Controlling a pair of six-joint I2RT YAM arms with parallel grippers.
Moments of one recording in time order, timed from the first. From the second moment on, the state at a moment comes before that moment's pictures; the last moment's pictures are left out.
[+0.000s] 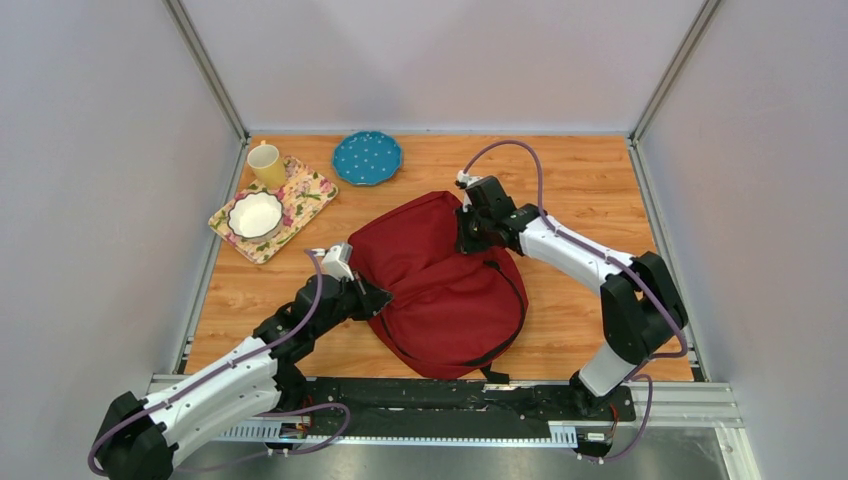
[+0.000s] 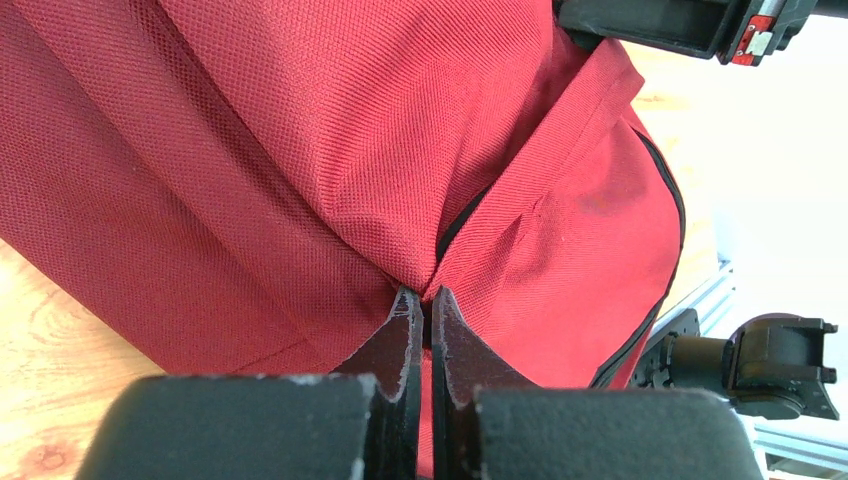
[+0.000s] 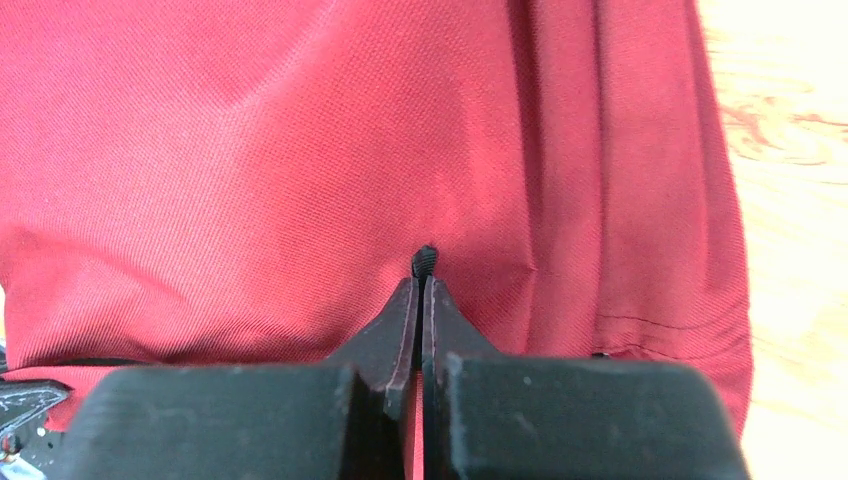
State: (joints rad) left arm -0.73 0.70 0.28 0.00 -0.02 -0.82; right arm 0.61 1.64 1.17 -0.41 -0.11 0.36
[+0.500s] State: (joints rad) left arm -0.73 0.65 0.28 -0.02 -0.03 -0.81; right arm 0.52 1.54 1.11 -0.43 0.03 0.45
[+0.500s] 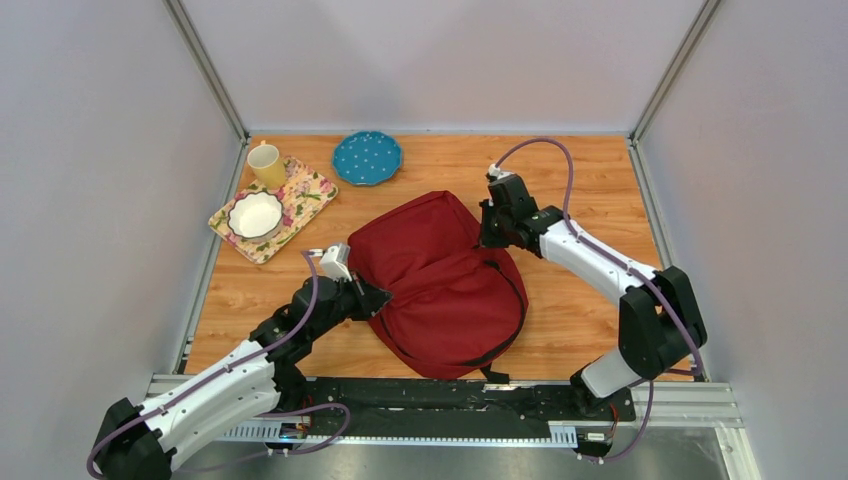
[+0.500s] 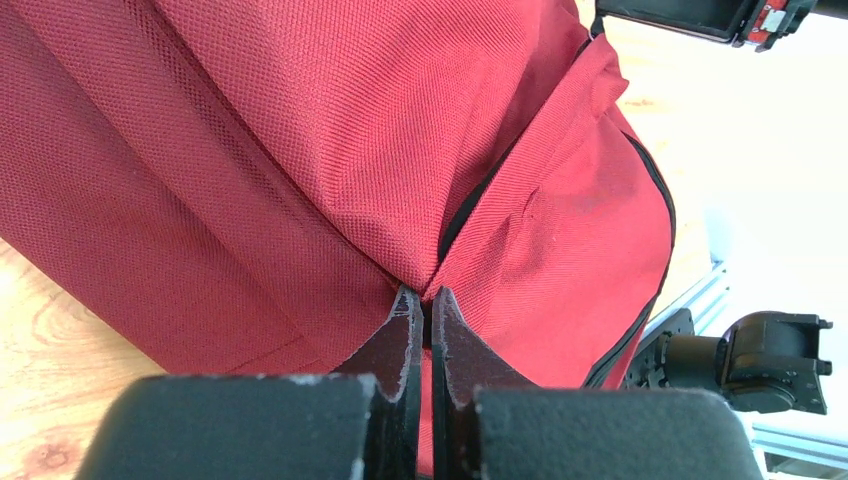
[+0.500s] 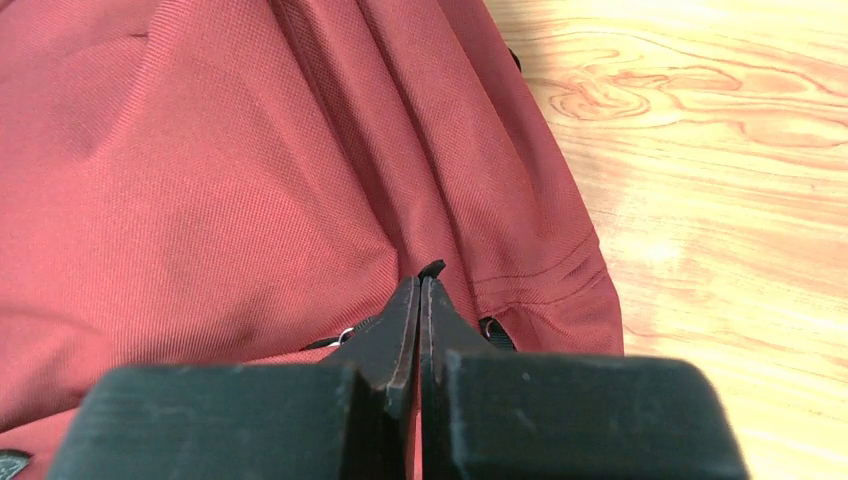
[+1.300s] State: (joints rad) left arm -0.73 0.50 0.27 -0.32 -0.06 -0.77; right arm 0.32 1.32 0.77 -0.38 -0.09 0.52
